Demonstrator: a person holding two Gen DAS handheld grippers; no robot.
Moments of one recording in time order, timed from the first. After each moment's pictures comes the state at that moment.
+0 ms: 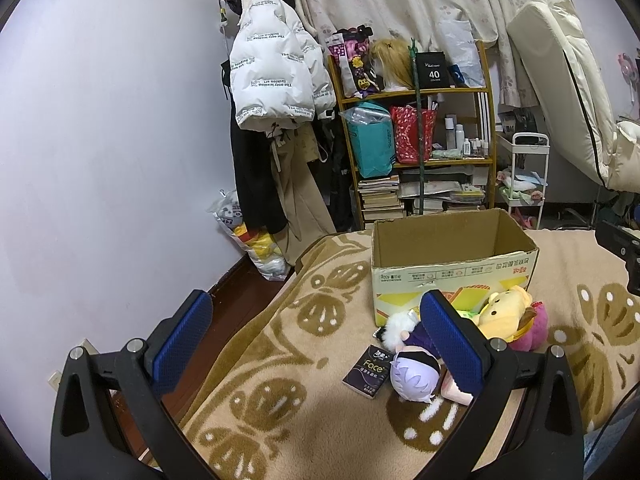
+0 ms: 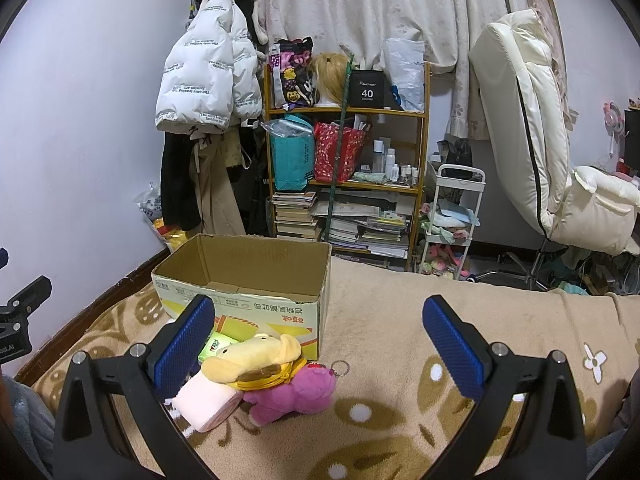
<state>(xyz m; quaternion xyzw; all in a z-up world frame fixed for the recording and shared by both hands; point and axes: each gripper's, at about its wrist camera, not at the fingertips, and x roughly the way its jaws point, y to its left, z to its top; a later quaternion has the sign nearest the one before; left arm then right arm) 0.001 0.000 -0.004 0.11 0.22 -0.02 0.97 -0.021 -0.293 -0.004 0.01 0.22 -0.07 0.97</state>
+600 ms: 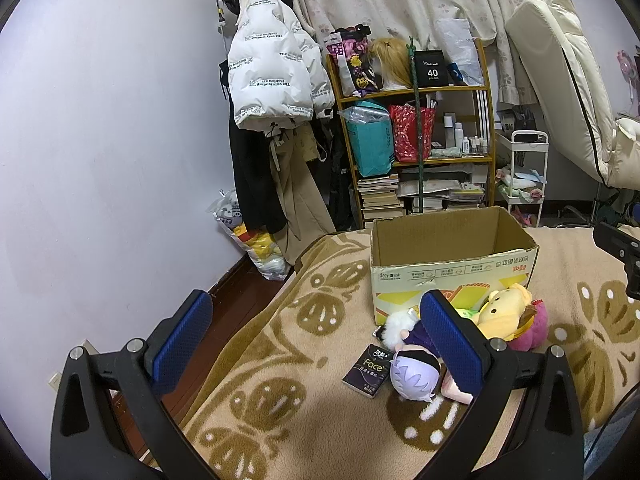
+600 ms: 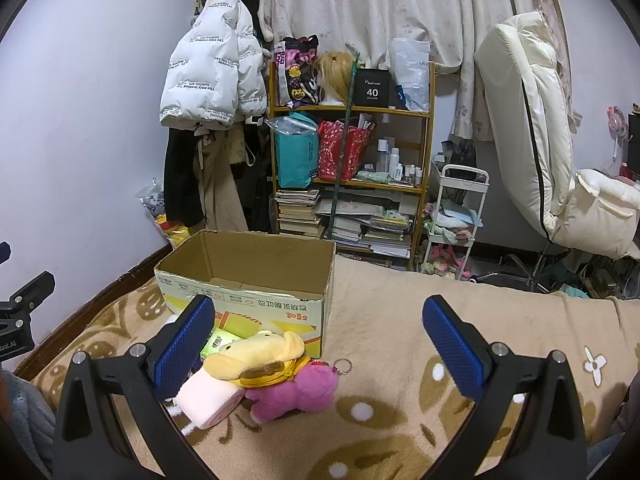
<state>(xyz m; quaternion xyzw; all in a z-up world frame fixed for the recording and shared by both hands) 0.001 0.001 -0.004 0.11 0.22 -0.02 0.97 -0.020 -0.291 -0.009 0.01 0.22 -0.07 0.97</state>
